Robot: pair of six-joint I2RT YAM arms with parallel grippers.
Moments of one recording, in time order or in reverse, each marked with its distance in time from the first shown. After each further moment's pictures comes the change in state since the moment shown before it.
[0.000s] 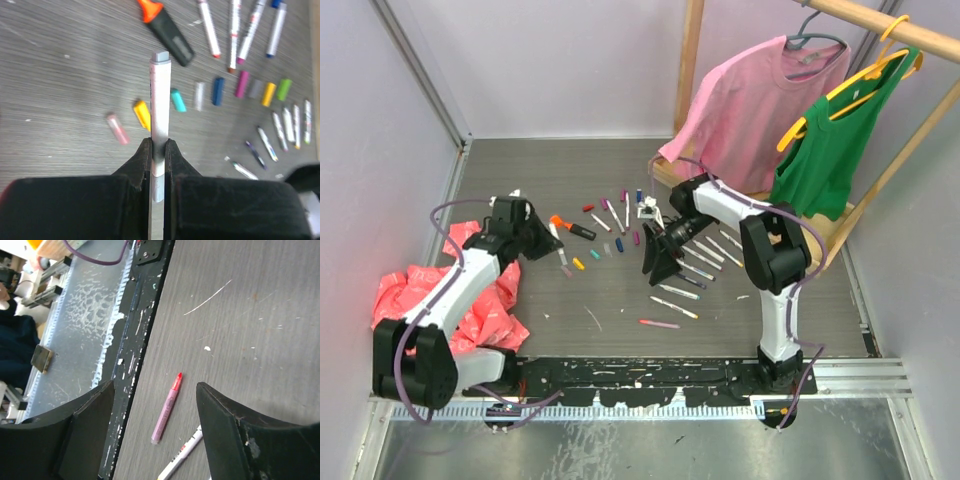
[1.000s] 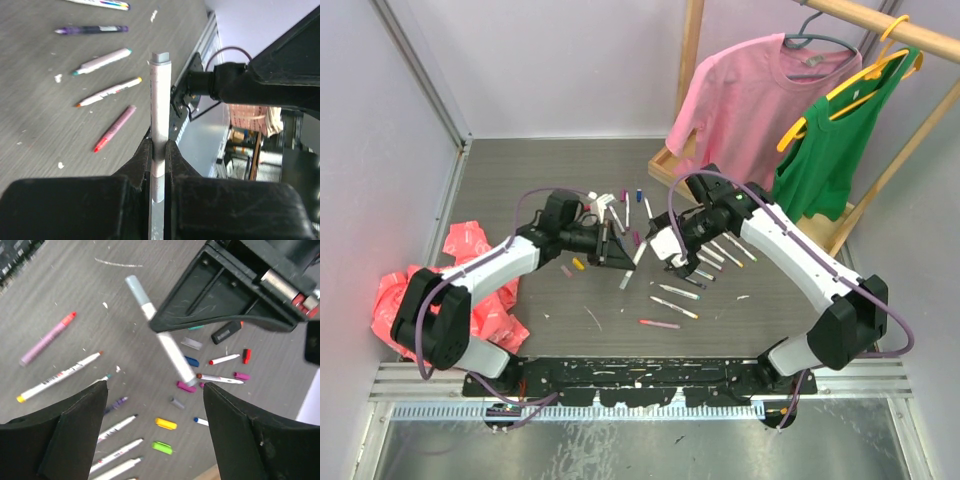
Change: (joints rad) left arm -0.272 0.173 0.019 0.354 0.815 0.092; right arm 0.090 -0.563 -0.158 0.310 0.425 -0.411
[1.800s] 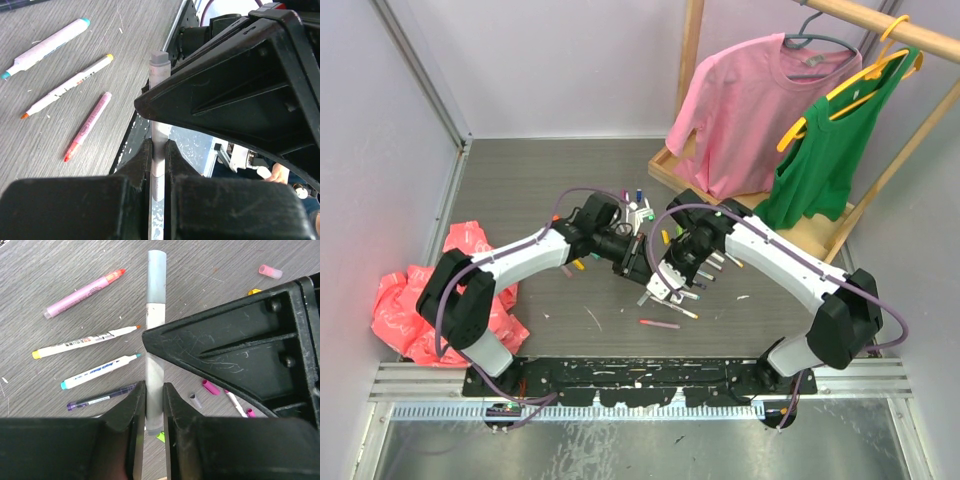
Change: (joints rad) left arm -0.213 0.188 0.196 -0.151 0.051 0.130; right arm 0.134 0.017 -0.096 -0.060 0.269 -0.274
